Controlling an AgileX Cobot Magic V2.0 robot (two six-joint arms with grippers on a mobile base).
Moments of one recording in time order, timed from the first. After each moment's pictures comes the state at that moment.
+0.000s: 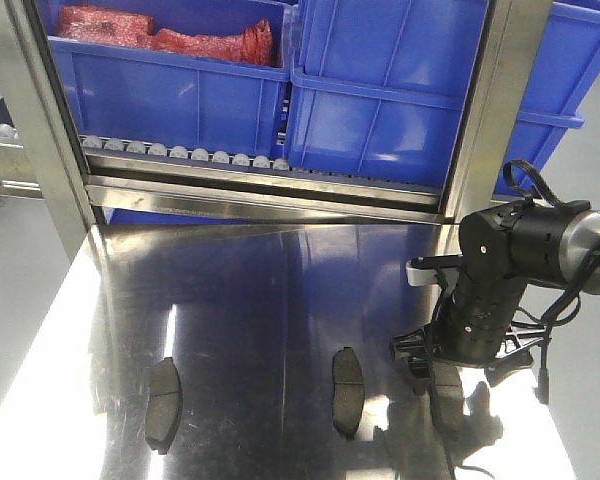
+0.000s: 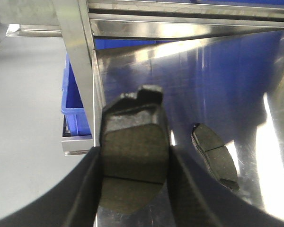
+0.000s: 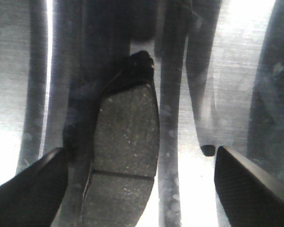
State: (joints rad) left arm -0.16 0.41 -0.48 0.04 0.66 -0.04; right arm 0.30 1.87 -1.17 -0.03 0.95 0.24
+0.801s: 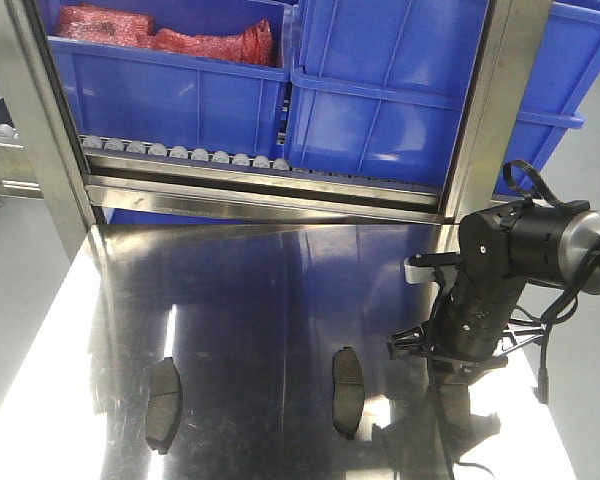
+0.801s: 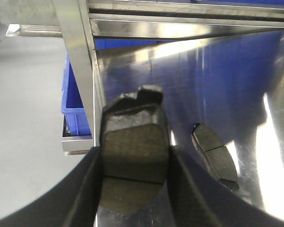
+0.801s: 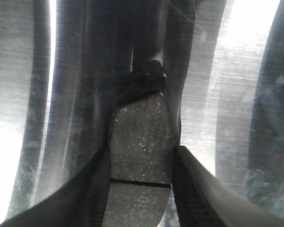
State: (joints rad) left arm -0.16 0.41 -0.48 0.04 0.66 -0.04; right arm 0.30 1.87 -1.17 -0.03 0.93 0.22
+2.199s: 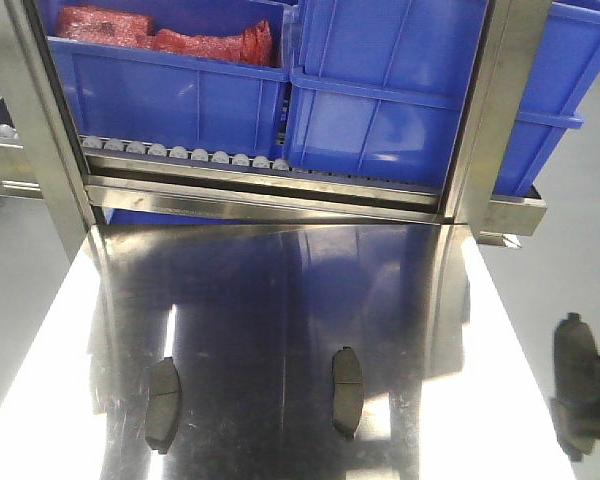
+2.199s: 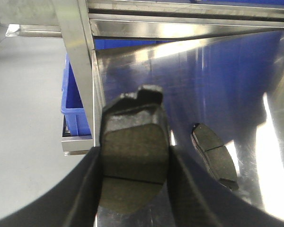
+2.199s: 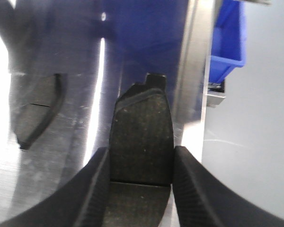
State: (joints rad) left arm -0.16 0.41 -0.48 0.04 0.66 -0.04; right arm 0.21 0.76 -0.57 -0.01 0.66 0.09
